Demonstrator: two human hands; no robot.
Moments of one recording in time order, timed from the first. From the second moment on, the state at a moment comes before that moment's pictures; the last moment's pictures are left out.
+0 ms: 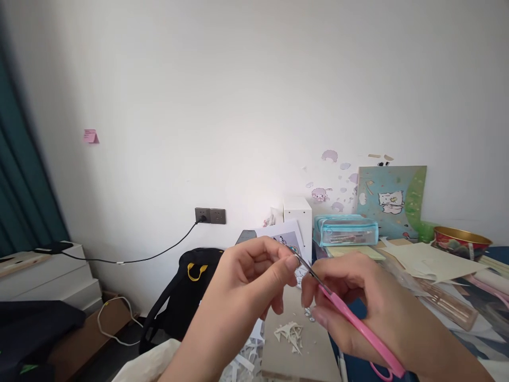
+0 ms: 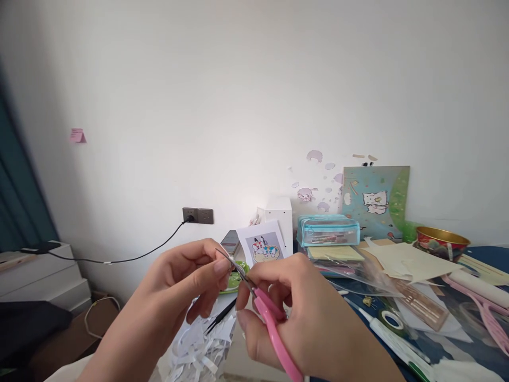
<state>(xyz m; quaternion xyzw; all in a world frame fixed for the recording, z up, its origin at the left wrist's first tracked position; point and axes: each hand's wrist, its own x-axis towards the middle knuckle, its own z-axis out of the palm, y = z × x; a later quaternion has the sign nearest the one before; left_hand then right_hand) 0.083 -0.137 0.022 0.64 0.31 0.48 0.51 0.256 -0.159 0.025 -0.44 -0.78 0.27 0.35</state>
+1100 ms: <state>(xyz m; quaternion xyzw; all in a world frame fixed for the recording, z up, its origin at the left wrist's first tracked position) 0.076 -0.136 0.032 0.64 0.33 0.44 0.53 0.258 -0.159 0.027 -0.47 -0.79 0.27 0.28</state>
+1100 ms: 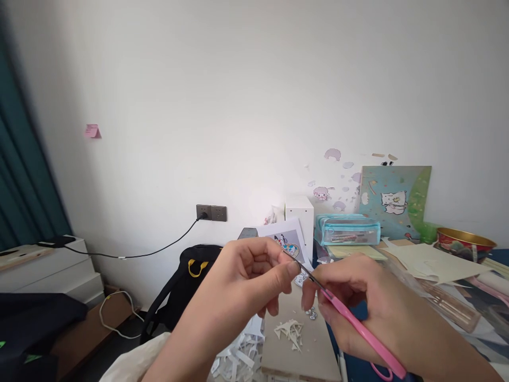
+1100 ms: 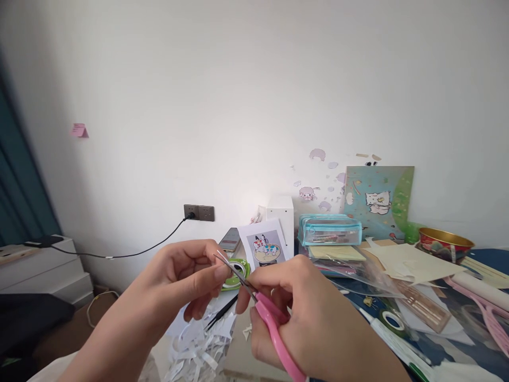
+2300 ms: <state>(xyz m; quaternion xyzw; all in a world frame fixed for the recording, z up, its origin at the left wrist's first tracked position) 0.080 -0.142 0.032 0.63 0.30 0.47 0.54 0.253 -0.156 0.021 -0.47 -0.79 0.25 0.31</state>
